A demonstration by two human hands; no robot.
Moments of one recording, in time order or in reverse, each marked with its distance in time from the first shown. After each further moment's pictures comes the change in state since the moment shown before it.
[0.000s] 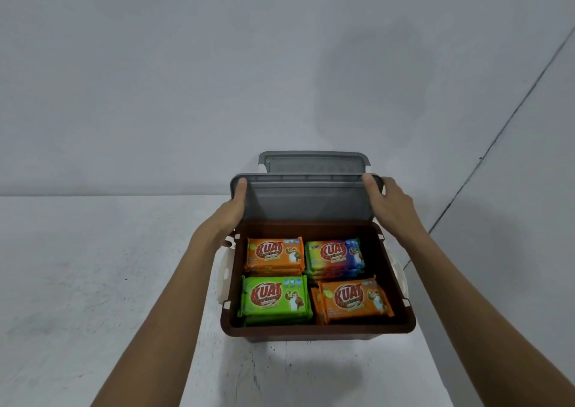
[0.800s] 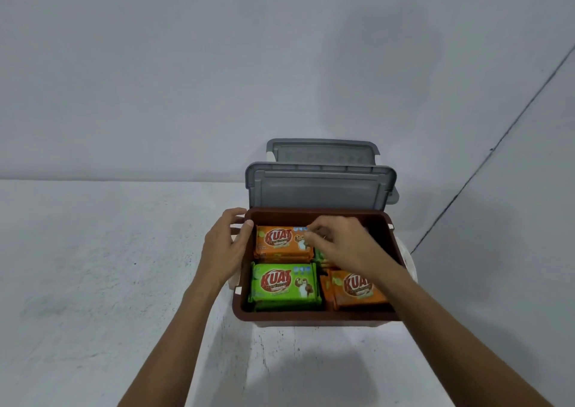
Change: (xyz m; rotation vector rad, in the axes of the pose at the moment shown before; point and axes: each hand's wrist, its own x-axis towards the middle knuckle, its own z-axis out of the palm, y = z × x) left_hand 0.000 -0.097 0.013 0.073 0.347 0.542; right_hand -0.077 -0.026 0.059 -0.262 -0.382 -0.458
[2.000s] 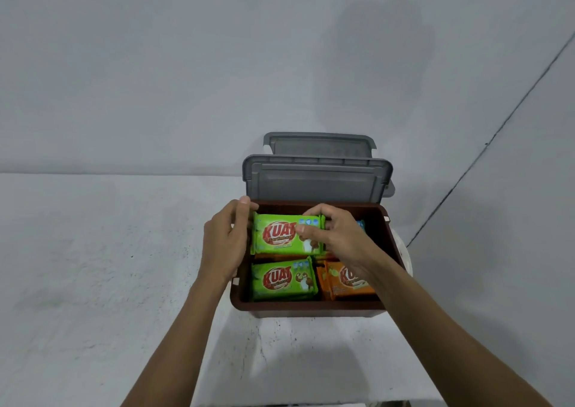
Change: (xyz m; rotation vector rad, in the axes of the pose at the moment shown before) left_hand -0.020 0.031 -0.002 -0.170 0.096 0.037; right_hand -0.005 -0.001 0.012 0.868 -0.036 0.231
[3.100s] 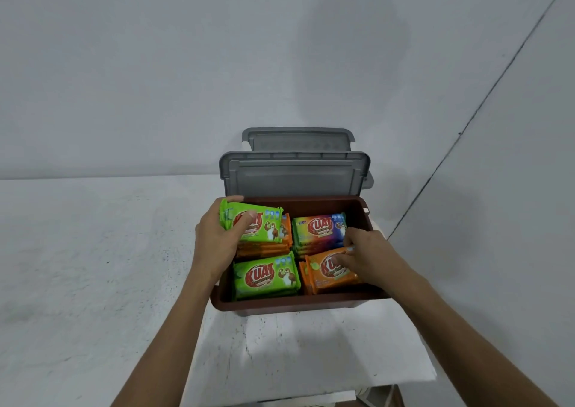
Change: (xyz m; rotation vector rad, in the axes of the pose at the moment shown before) left_hand 0.000 -0.001 0.015 -0.108 -0.083 -0.084; right_hand -0.047 0.010 -0.047 -1.000 0.132 0.283
